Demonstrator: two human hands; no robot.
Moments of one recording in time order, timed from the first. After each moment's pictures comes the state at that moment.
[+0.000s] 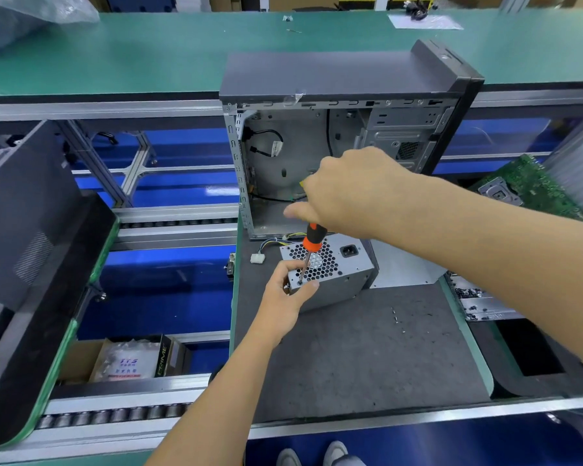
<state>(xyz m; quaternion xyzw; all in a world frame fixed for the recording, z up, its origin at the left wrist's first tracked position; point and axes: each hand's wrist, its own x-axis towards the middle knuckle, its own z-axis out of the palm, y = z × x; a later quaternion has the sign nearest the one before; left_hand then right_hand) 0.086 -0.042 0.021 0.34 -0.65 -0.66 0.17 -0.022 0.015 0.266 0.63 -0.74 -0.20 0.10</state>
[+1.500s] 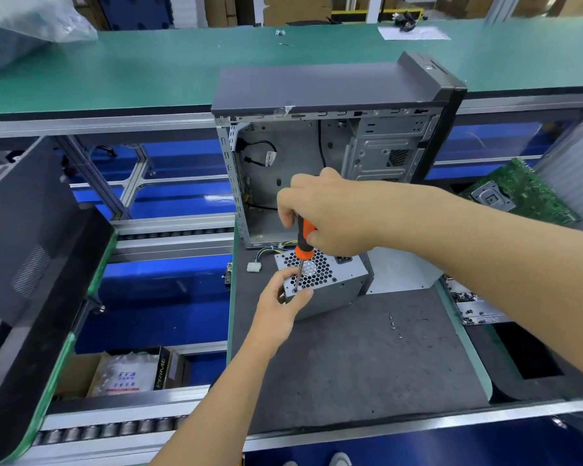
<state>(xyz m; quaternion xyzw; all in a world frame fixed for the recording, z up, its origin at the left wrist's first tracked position) 0.088 -0.039 0.020 0.33 -0.66 -0.64 0.19 -0.026 0.025 0.266 0.64 -0.75 -0.07 -0.11</state>
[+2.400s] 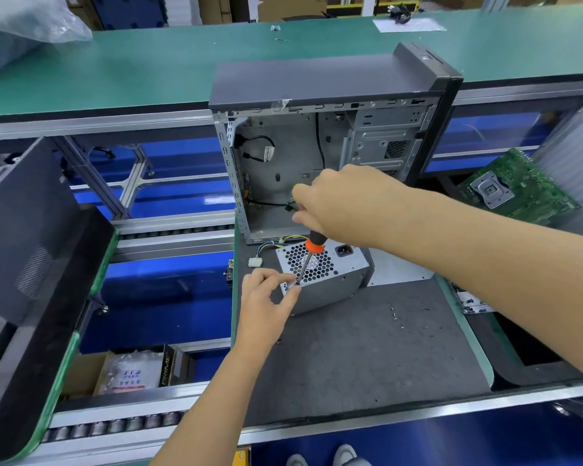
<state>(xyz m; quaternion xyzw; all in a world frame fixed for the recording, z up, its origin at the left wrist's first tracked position) 0.111 -0.040 0.031 0.31 -0.82 -0.37 0.30 -0.025 0.032 0.255 0.63 -0.76 -0.13 0.05</state>
